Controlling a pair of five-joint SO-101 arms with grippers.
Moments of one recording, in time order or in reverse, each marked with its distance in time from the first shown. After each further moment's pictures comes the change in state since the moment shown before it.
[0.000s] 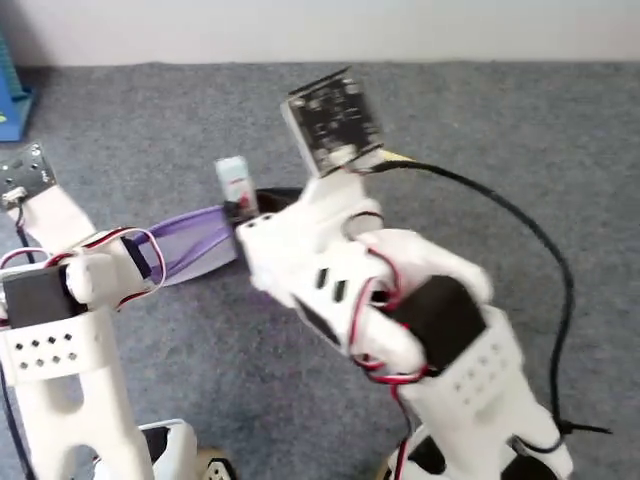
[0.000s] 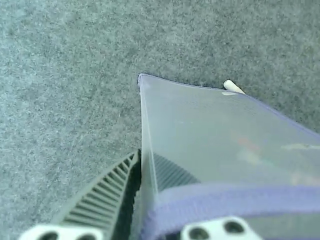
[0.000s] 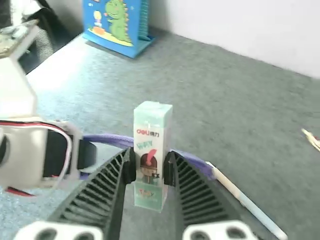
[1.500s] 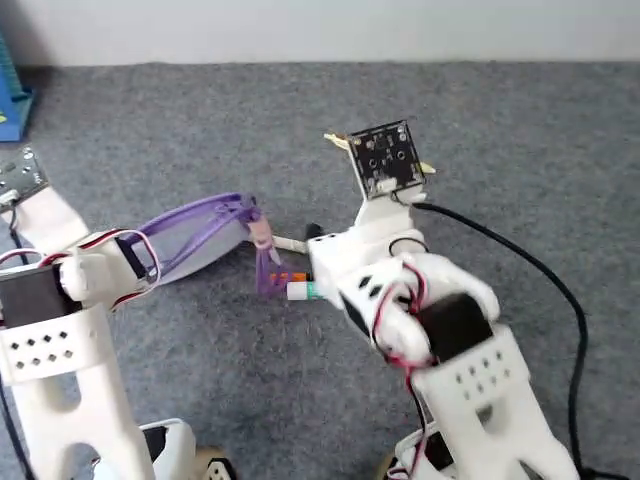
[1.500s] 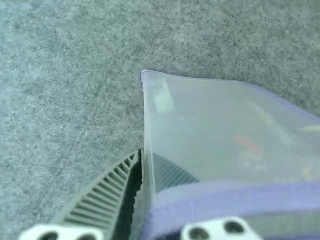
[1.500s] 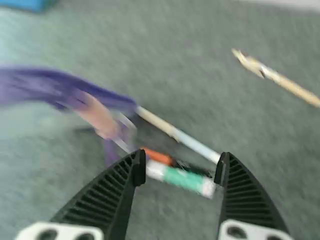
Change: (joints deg) left arm -3.7 0.4 0.0 0.5 0.0; right arm 17.2 -11.4 30.5 -2.2 3.1
